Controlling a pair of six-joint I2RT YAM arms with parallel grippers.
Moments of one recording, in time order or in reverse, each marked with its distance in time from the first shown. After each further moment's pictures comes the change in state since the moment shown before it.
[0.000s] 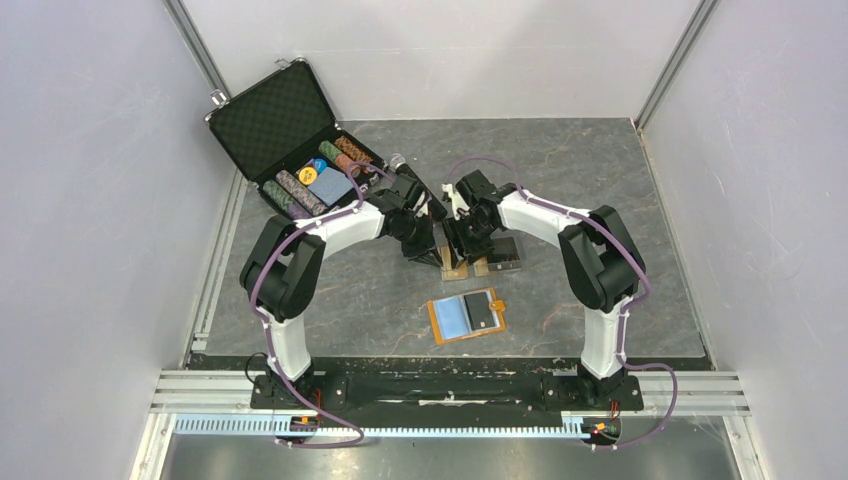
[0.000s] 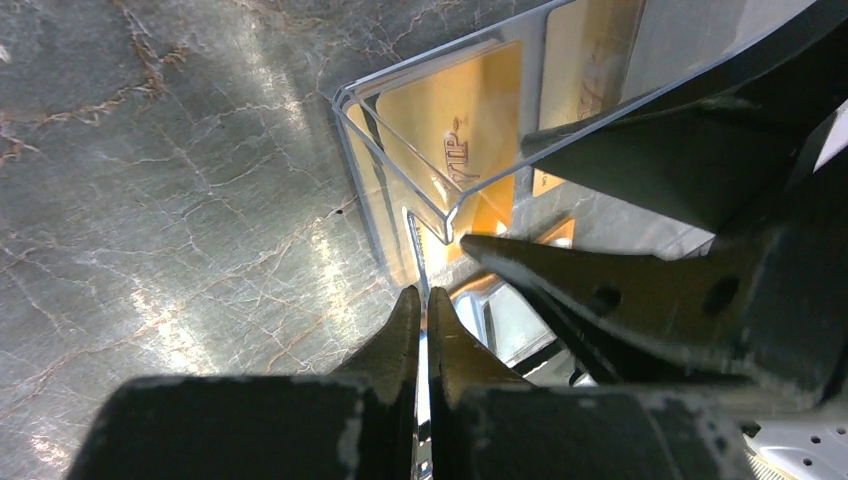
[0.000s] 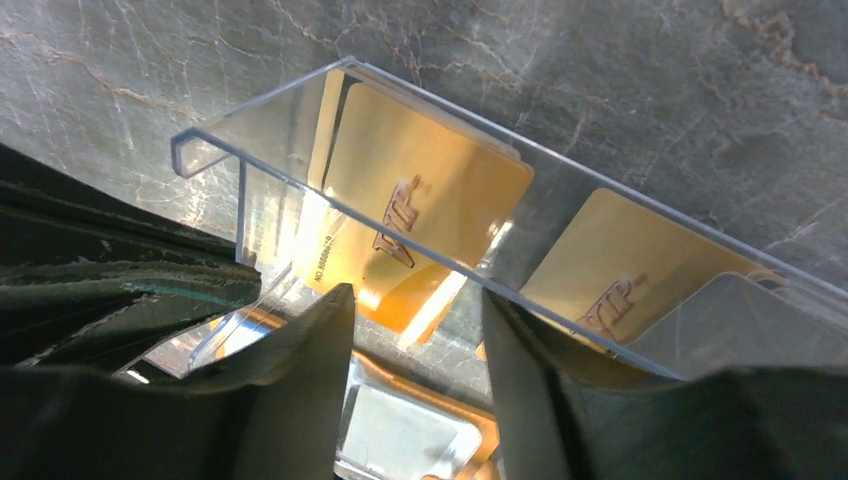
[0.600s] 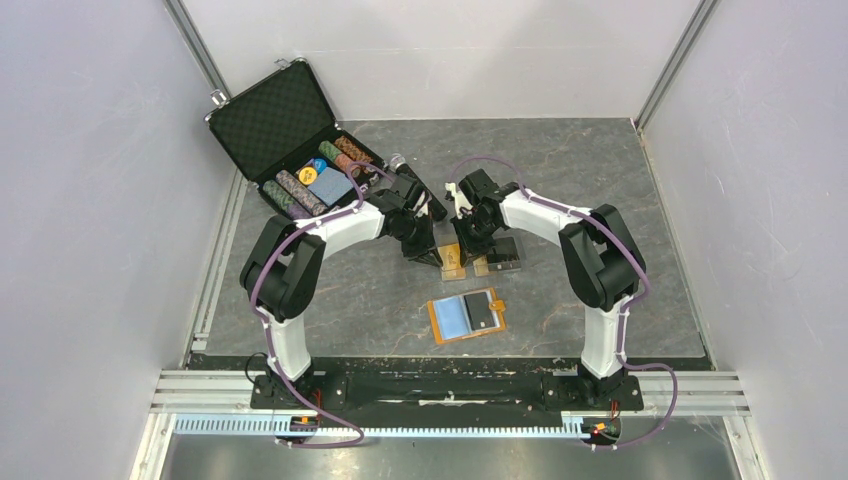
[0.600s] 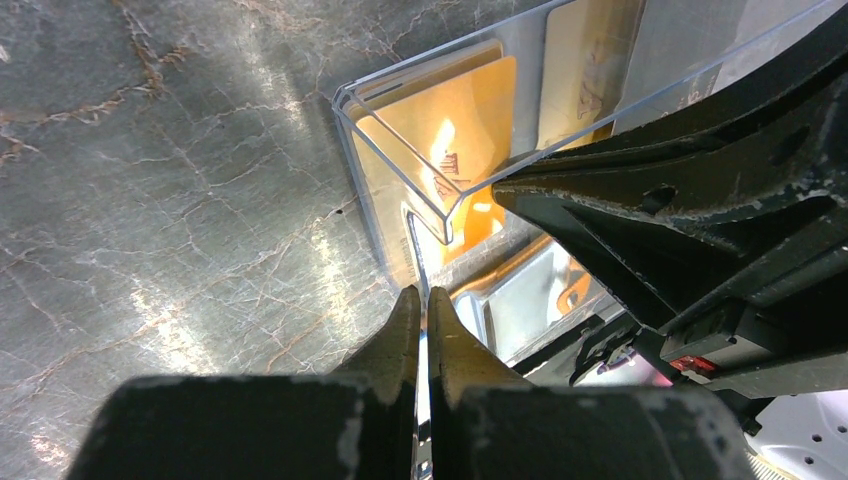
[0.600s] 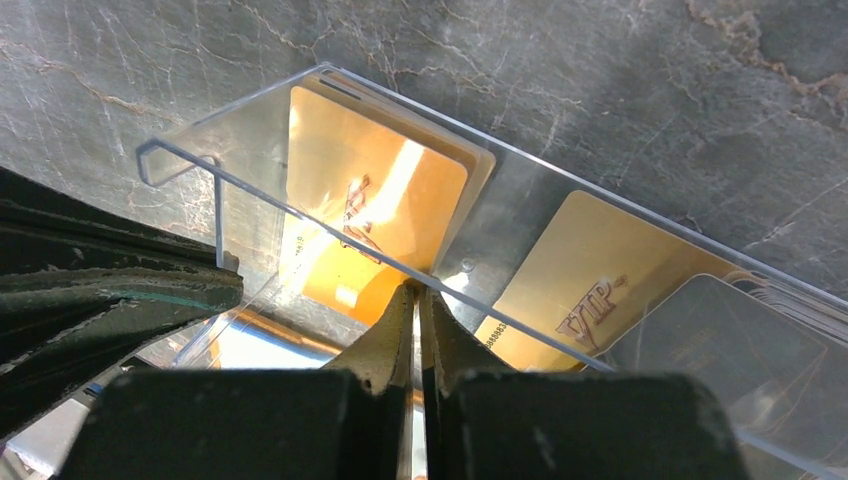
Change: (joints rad) left arm 0.000 0.000 0.000 0.000 0.001 0.000; right arm -0.011 0.007 -0.003 0.009 -0.012 -0.001
